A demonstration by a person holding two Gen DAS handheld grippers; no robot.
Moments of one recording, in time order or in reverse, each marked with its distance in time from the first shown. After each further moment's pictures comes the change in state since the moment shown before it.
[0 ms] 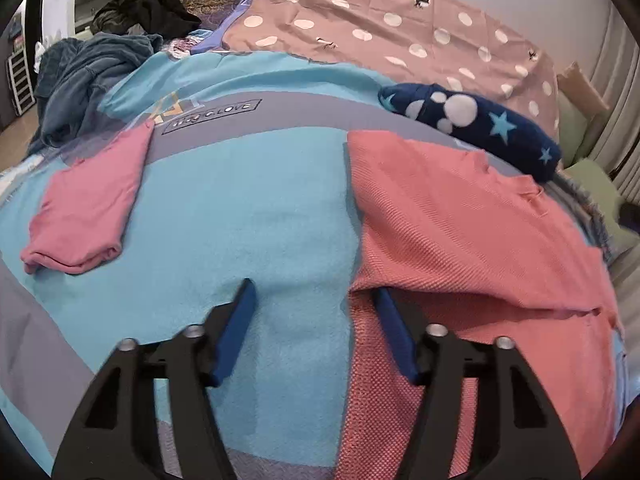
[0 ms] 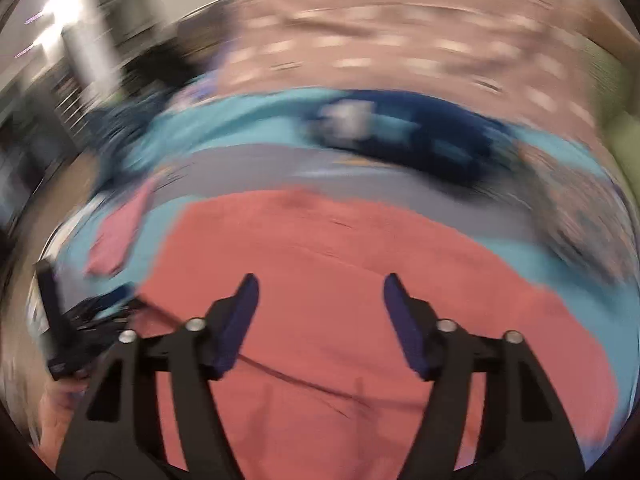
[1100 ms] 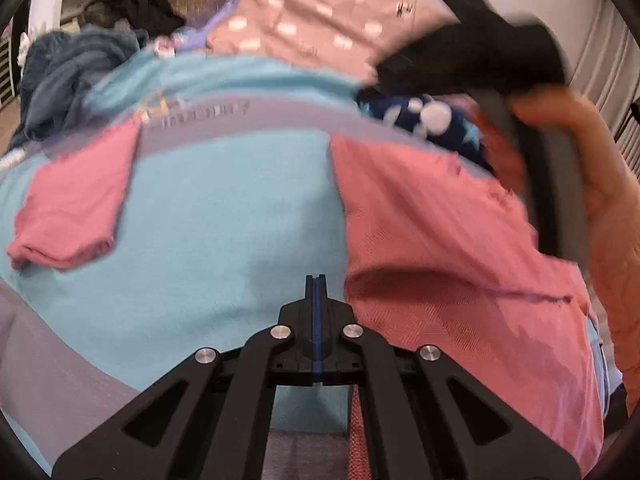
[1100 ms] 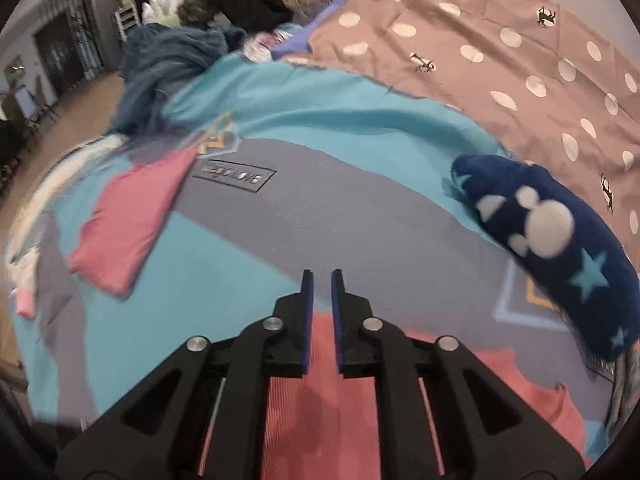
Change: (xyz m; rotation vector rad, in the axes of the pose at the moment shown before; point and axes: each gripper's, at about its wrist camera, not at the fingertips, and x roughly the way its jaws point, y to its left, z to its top) left arm -0.024 0.015 -0.008 0.008 -0.056 -0.113; right arm 0.142 0.145 0.098 -0.261 0.081 0.041
